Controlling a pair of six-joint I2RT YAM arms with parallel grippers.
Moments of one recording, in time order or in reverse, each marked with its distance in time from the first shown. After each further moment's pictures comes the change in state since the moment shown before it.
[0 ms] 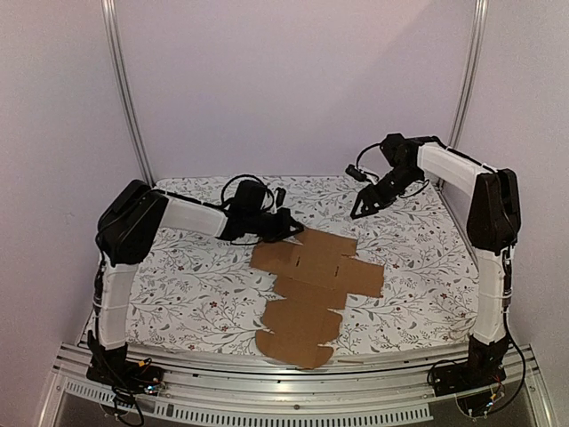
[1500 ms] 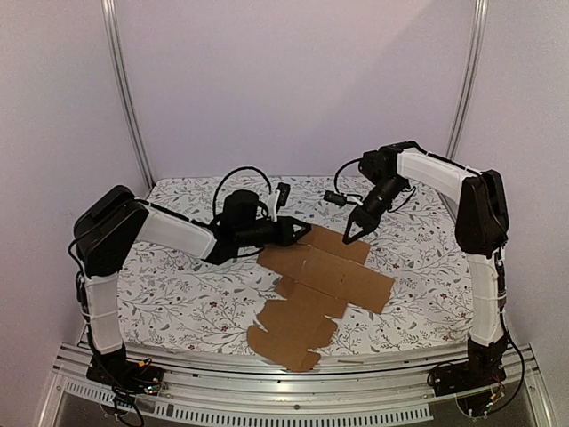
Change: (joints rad) left arm -0.127 -0.253 -0.350 0.408 -0.086 0.266; right arm 0.129 0.018 0.030 -0.285 -0.093 -0.325
